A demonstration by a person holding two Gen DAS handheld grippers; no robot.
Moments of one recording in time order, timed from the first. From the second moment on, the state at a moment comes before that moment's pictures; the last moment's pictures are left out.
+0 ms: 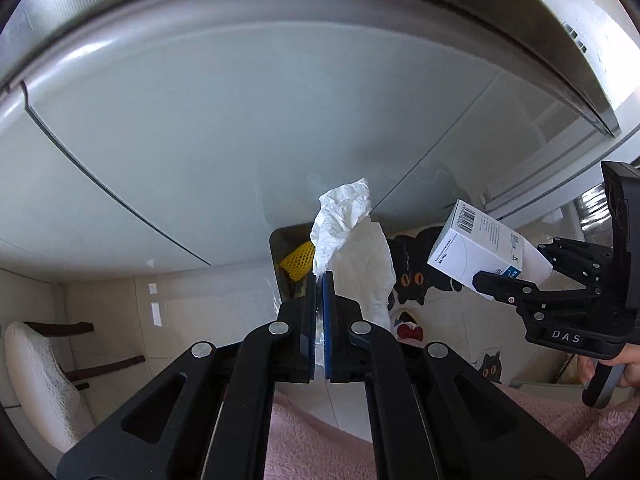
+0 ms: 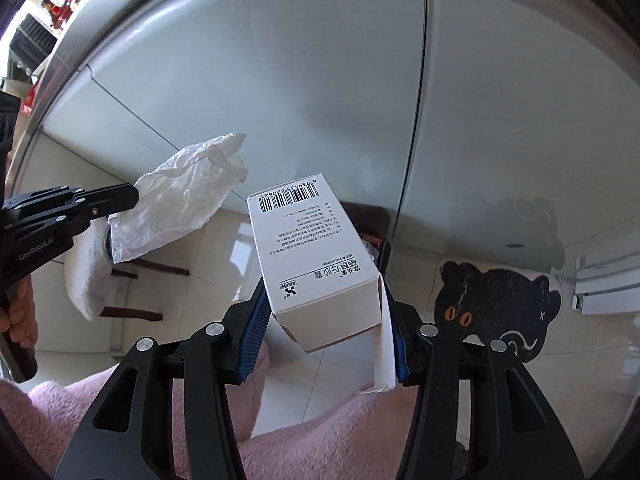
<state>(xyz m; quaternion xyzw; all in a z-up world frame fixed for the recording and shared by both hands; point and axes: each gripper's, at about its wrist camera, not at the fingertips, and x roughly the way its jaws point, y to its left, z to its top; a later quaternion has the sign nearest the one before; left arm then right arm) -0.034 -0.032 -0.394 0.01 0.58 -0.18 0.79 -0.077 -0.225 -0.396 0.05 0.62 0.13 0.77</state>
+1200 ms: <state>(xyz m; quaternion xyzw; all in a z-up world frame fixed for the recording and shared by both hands) 0.027 -0.033 -0.455 -0.07 0.64 -0.15 0.75 -0.043 -0.222 -0.461 0.04 0.67 0.12 0.73</state>
